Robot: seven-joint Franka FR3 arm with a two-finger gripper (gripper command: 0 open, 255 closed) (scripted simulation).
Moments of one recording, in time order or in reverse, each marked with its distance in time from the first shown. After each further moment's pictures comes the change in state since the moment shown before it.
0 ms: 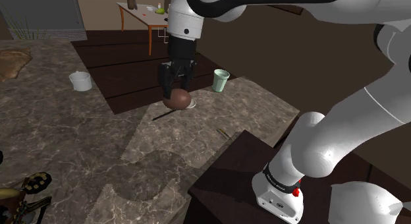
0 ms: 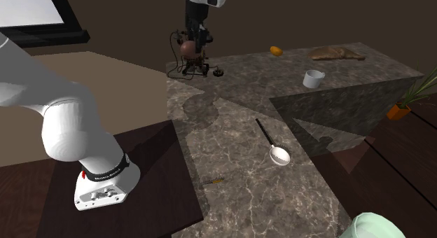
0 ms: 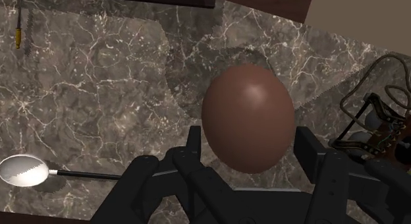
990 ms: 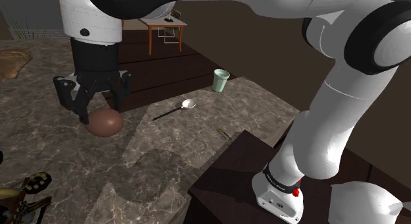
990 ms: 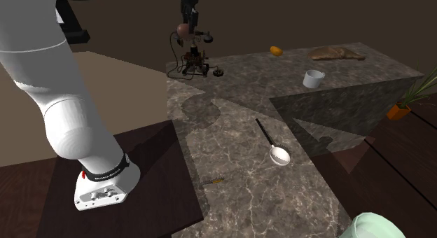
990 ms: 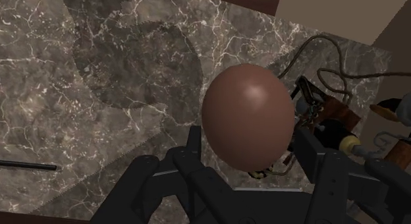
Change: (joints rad) arm 0.141 0.425 0.207 0.447 -0.111 0.039 0.382
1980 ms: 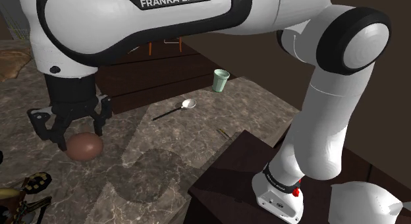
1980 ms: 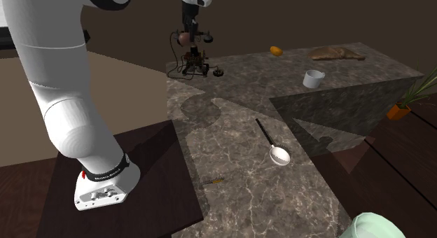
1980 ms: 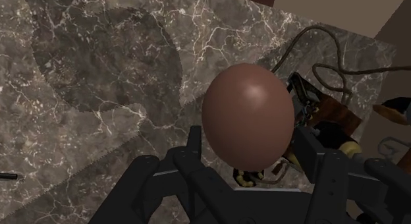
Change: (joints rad) arm 0.064 0.163 0.019 0.052 -0.074 0.111 0.079
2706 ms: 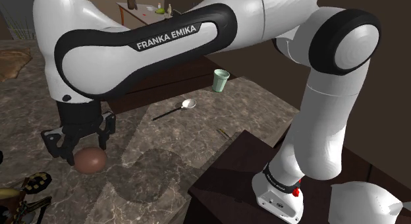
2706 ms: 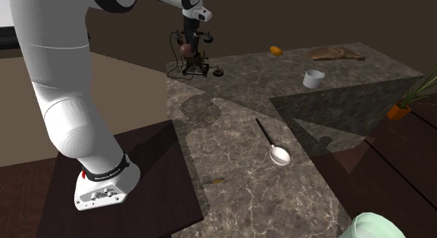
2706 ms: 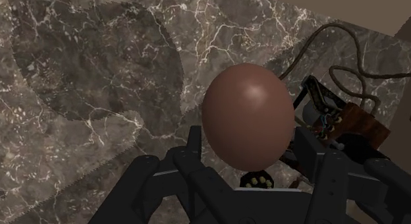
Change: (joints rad) arm 0.004 0.035 -0.005 -0.101 -0.009 0.133 -0.012
